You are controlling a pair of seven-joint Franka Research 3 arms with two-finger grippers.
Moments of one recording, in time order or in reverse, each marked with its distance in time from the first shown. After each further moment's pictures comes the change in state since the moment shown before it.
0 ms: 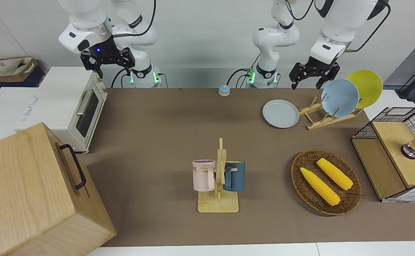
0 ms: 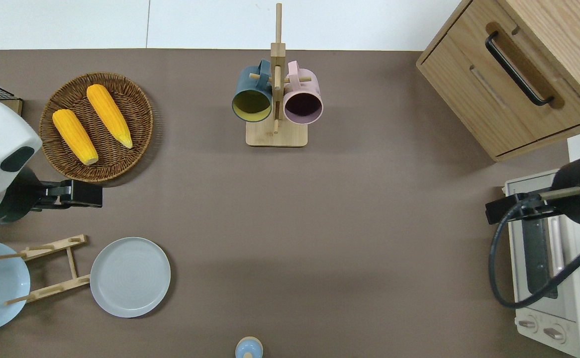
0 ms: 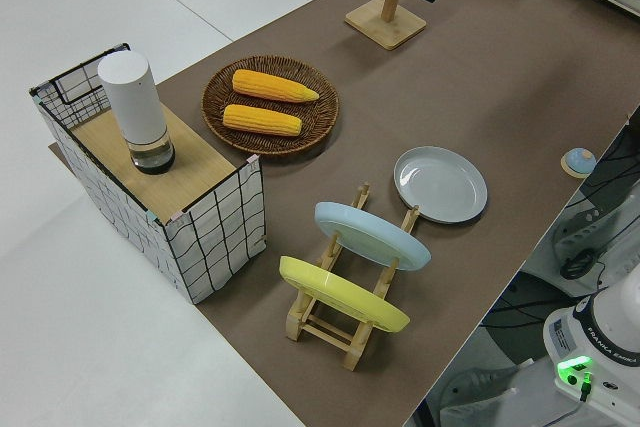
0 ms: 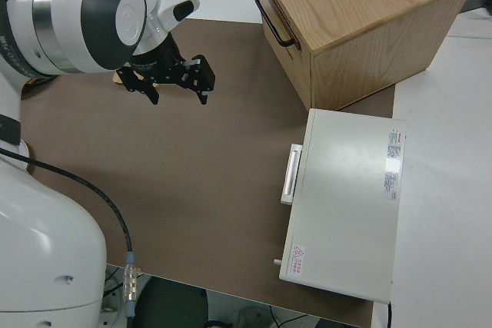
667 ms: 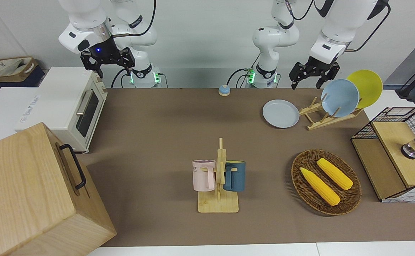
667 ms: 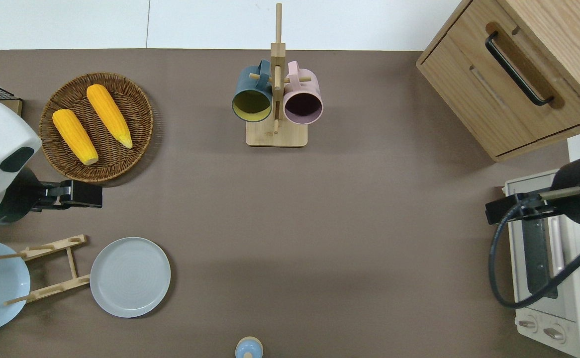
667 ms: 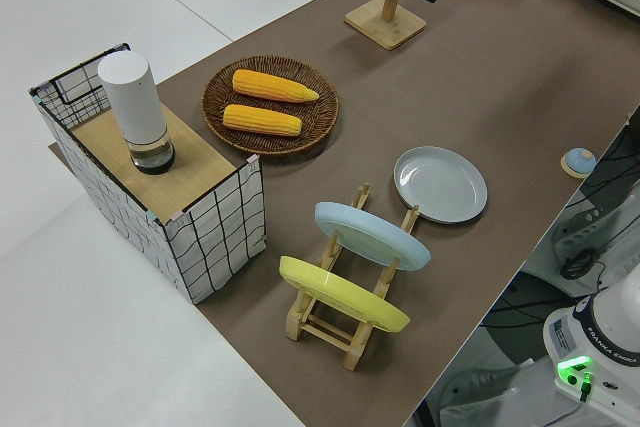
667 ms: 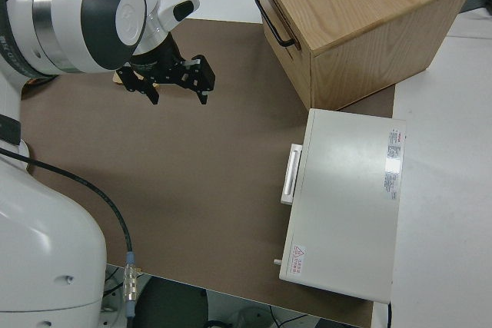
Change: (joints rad) left arm 0.000 -0.001 0.000 0.000 0.000 -0.007 -0.002; right arm 0.000 0.000 0.000 0.000 0.000 0.000 0.000
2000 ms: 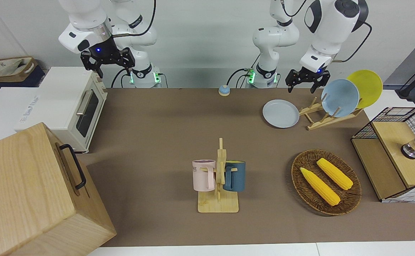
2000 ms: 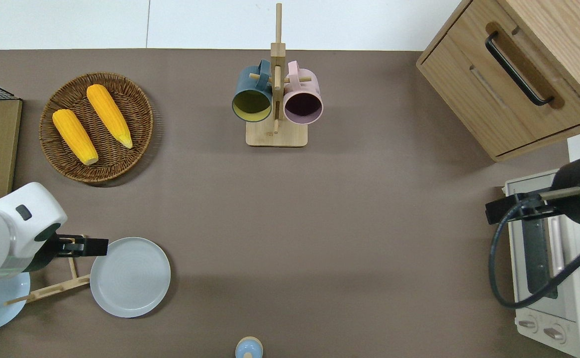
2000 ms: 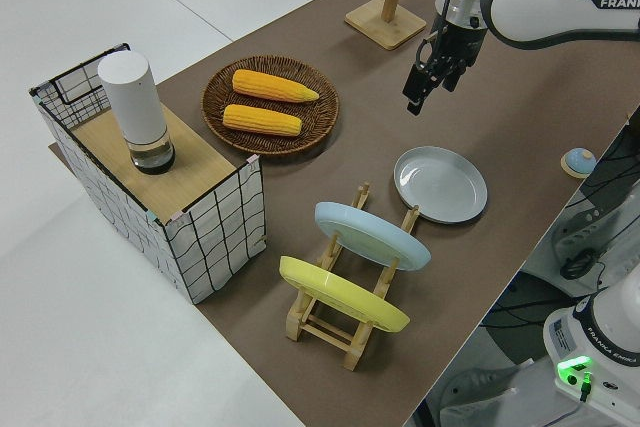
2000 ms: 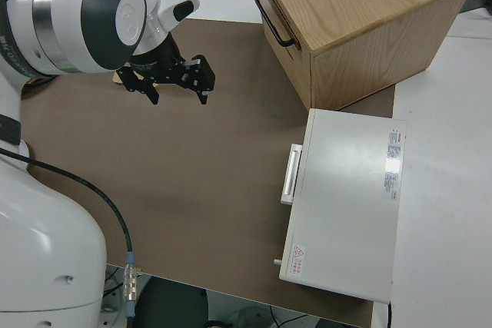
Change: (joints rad) left arm 0.004 -0.227 0.089 -0.645 0.021 0.440 0.259; right arm 0.000 0.000 0.000 0.000 0.000 0.000 0.000
